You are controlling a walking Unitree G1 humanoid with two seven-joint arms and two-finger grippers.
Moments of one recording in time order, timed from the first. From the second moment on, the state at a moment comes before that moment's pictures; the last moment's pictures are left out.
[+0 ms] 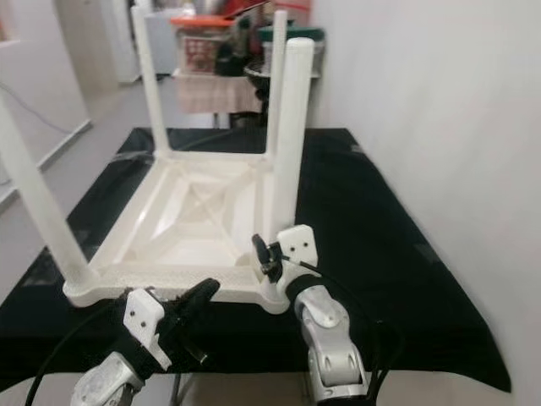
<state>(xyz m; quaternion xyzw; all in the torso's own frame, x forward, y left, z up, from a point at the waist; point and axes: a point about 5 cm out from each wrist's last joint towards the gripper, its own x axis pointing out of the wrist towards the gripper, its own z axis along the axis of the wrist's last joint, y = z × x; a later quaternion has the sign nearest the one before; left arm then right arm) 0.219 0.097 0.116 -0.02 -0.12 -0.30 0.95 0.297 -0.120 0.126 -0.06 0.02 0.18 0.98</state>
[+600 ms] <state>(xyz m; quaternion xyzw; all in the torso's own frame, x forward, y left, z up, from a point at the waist) 0.228 0.096 0.111 -0.03 -0.10 -0.30 0.95 0.317 -0.120 0.154 -0.09 0.01 0.42 0.90</state>
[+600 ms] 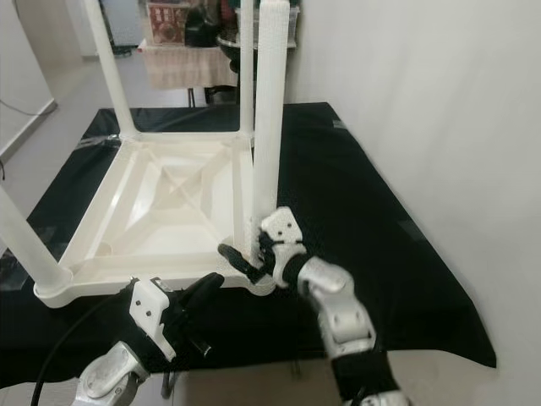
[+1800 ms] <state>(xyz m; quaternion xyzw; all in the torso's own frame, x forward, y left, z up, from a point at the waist) 0.238 0.096 0.105 -0.03 -0.09 -0.30 0.95 0.342 -0.126 0.142 -0.01 0.01 0.41 0.91</state>
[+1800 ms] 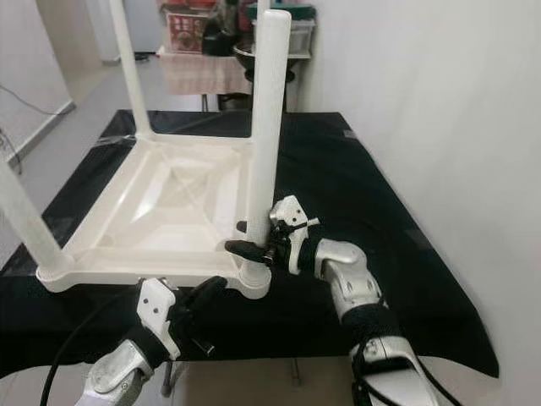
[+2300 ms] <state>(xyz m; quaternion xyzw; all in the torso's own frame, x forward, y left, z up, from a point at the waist) 0.239 0.094 0.106 -0.03 -0.09 -0.30 0.95 0.323 -0.098 0.123 -0.02 0.03 0.20 0.98</state>
